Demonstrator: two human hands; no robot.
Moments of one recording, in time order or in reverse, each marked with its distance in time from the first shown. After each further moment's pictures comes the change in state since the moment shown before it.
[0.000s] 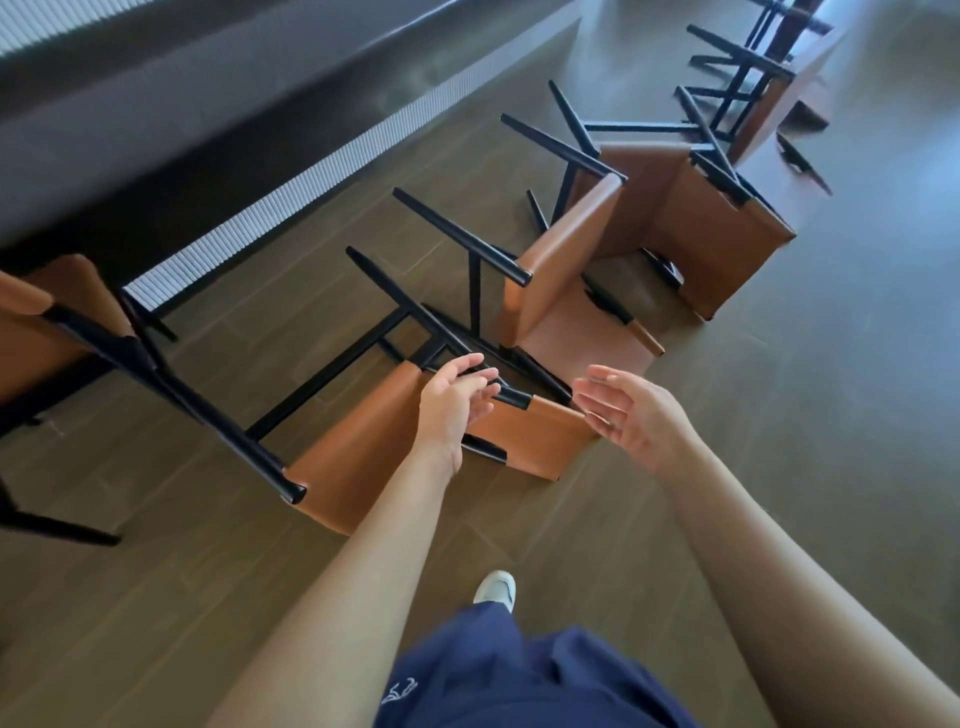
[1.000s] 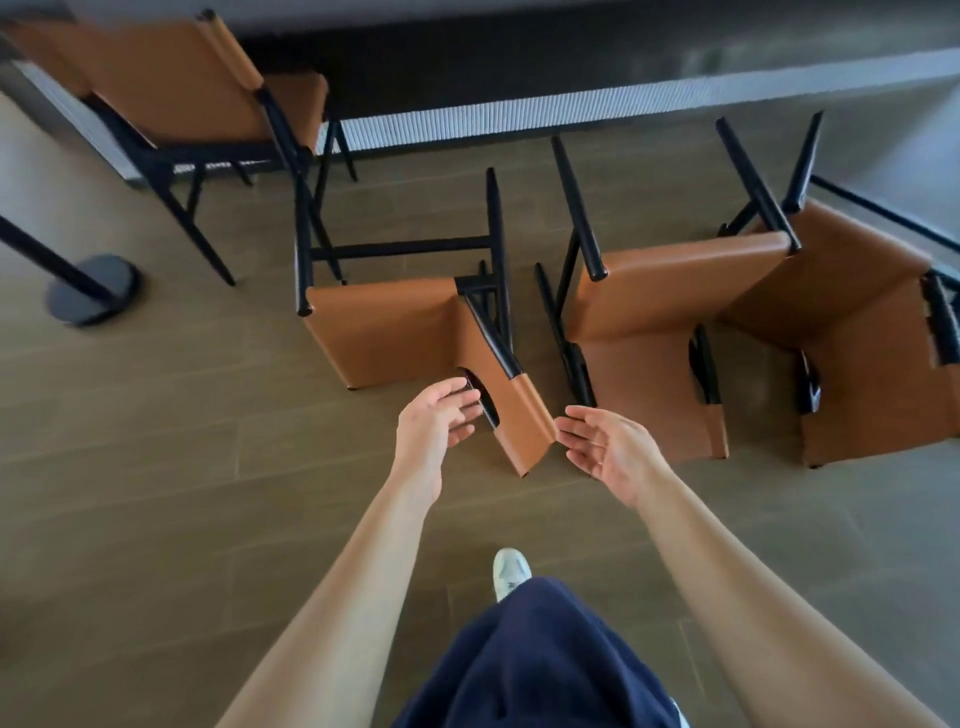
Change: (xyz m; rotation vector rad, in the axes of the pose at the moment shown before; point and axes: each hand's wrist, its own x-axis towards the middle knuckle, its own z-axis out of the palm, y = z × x) left_hand -0.076 -0.095 0.222 -0.380 0.685 -0.012; right_hand 0.114 -0.064 -0.176 -0.483 -0.454 0.320
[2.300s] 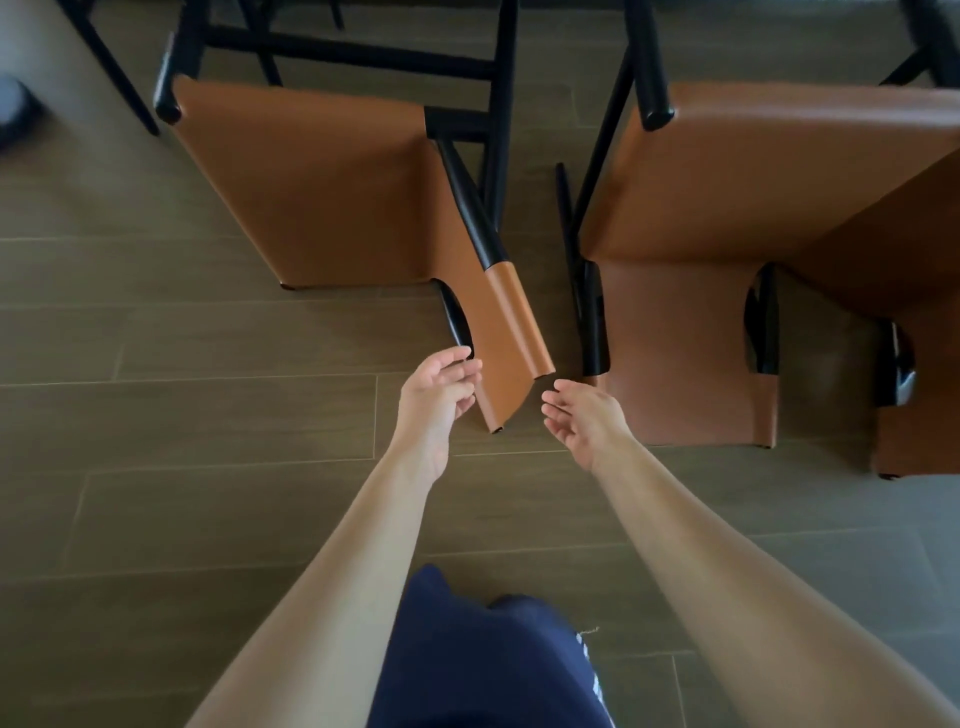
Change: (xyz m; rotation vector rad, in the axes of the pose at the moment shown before) left_hand 0.182 -0.285 0.052 -0.036 0.062 0.004; right_hand 0.283 0.163 -0.082 -0.125 0.166 0.098
